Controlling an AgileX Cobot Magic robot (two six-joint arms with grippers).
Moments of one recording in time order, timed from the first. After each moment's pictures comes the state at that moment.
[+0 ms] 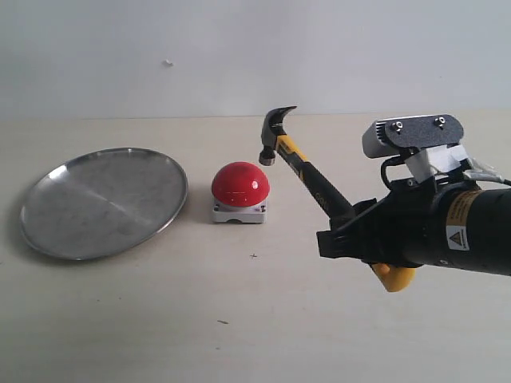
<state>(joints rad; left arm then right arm) -0.51 0.49 0.00 -0.06 -0.26 -0.17 0.59 1.31 -0.53 -0.28 0.01 0.57</state>
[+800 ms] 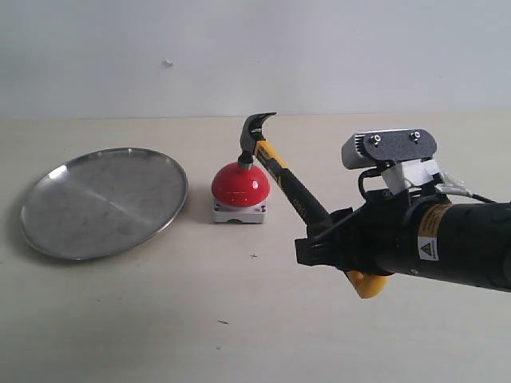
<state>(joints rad) -0.51 0.49 0.00 -0.06 -0.26 -0.17 0.61 1.42 -0.52 -0.23 -0.14 0.55</state>
